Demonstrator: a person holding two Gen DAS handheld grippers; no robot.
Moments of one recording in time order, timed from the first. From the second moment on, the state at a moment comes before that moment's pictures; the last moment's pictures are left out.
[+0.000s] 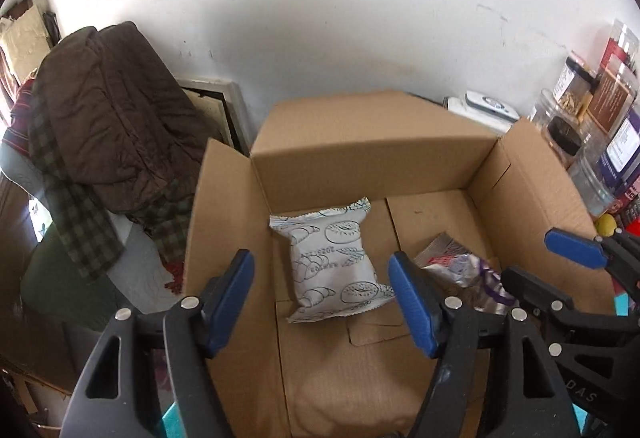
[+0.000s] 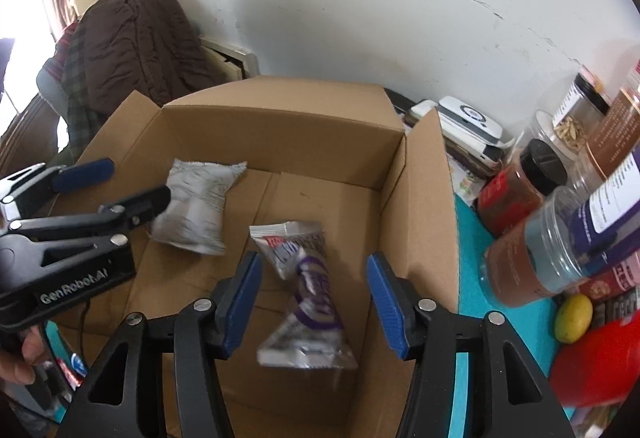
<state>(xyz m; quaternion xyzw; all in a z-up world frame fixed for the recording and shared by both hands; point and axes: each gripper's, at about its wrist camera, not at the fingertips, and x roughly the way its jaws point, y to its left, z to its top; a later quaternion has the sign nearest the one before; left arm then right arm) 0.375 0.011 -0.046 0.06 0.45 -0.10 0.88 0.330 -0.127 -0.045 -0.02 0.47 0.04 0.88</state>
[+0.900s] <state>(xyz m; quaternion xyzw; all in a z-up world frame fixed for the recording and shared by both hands) 0.288 0.037 0.075 0.03 0.34 -0.13 0.93 0.251 -0.105 0.071 -0.03 0.36 0.04 0.93</state>
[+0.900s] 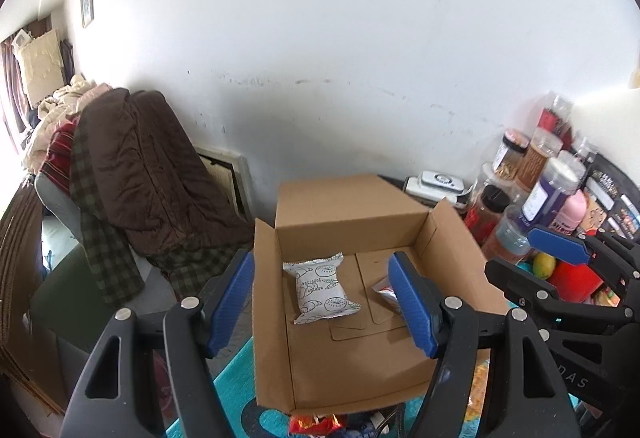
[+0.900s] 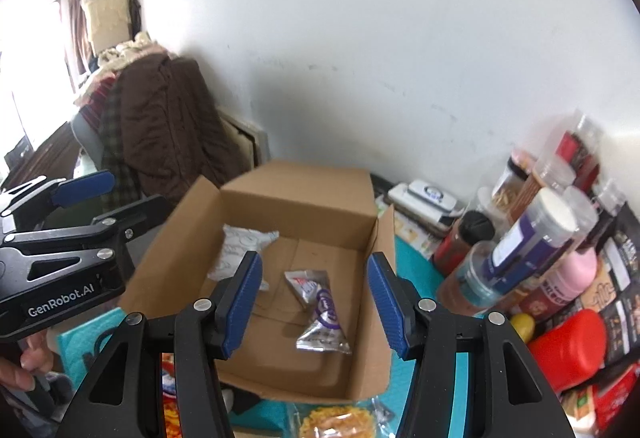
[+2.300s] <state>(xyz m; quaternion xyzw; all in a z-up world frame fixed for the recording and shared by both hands) 0.097 0.078 0.080 0.03 0.28 -0.21 0.94 0.043 -0.082 0.069 0.00 0.27 0.05 0.96</state>
